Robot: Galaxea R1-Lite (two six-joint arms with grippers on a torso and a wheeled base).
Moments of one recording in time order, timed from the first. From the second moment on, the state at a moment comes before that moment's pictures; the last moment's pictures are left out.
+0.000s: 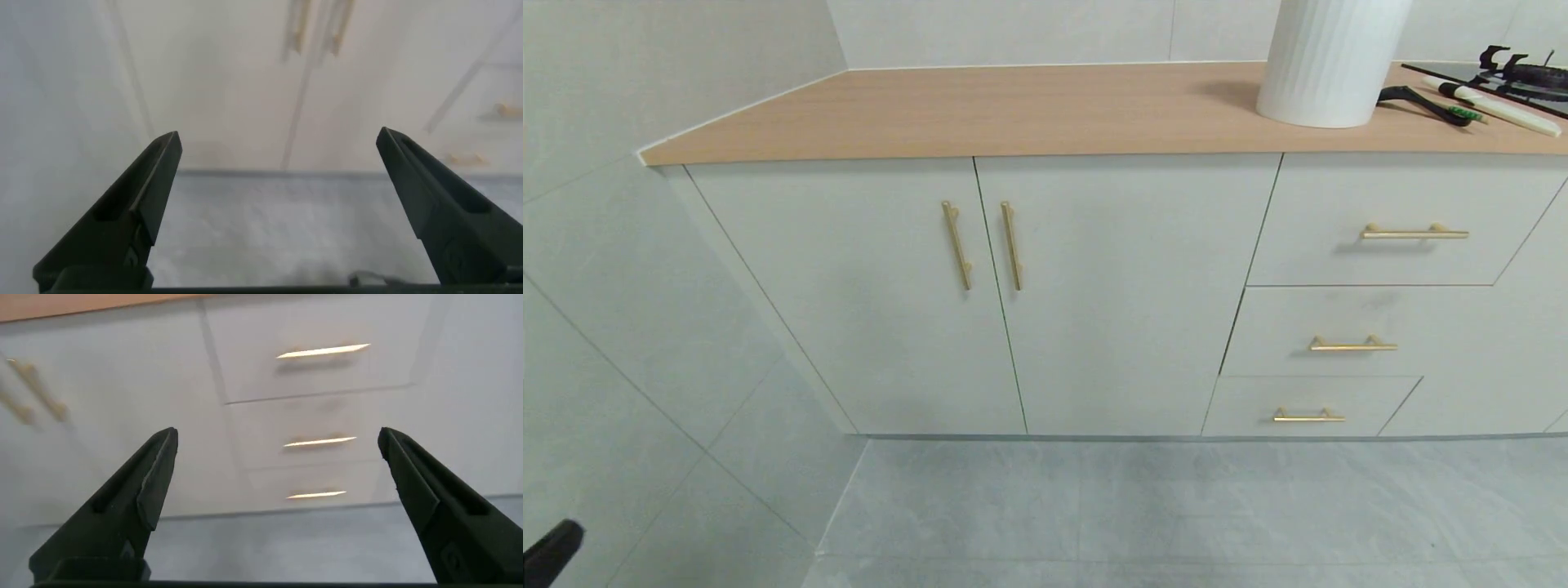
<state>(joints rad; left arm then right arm) -0.29 0.41 -0.37 -0.04 0.20 -0.11 0.30 0.62 -0.49 -0.24 -0.32 0.09</state>
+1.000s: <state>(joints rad) 0.00 0.00 -0.03 -0.03 0.10 0.01 -0.01 0.00 -0.07 -0.11 -0.30 -0.16</state>
